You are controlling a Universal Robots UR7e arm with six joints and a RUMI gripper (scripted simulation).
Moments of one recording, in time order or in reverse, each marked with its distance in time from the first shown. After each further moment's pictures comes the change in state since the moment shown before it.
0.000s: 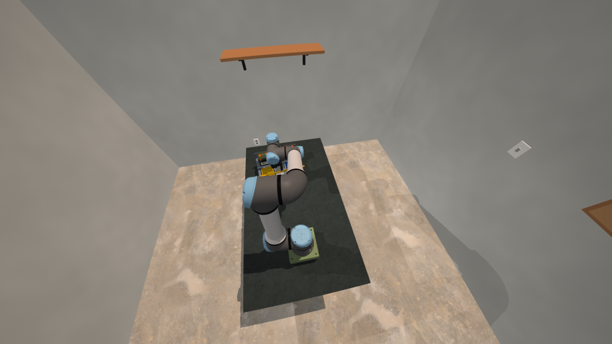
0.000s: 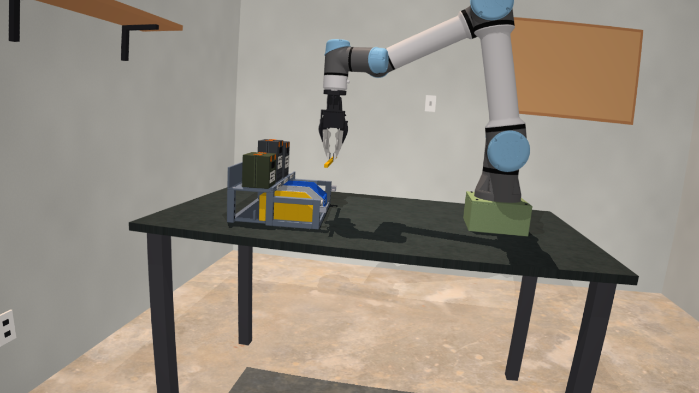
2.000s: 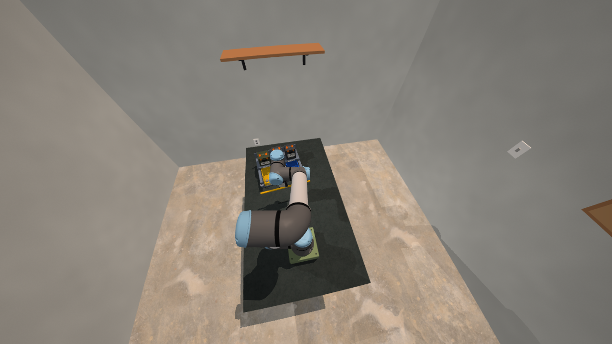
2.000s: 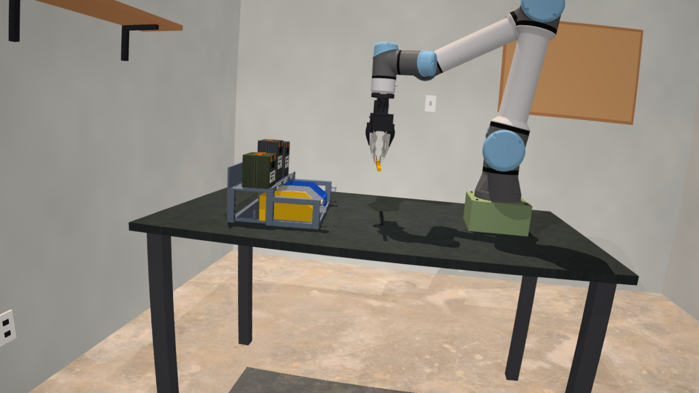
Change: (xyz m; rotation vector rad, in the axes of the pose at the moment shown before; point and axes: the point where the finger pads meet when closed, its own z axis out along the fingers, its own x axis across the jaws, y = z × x) arm 0.149 0.000 0.001 0.000 0.000 0.000
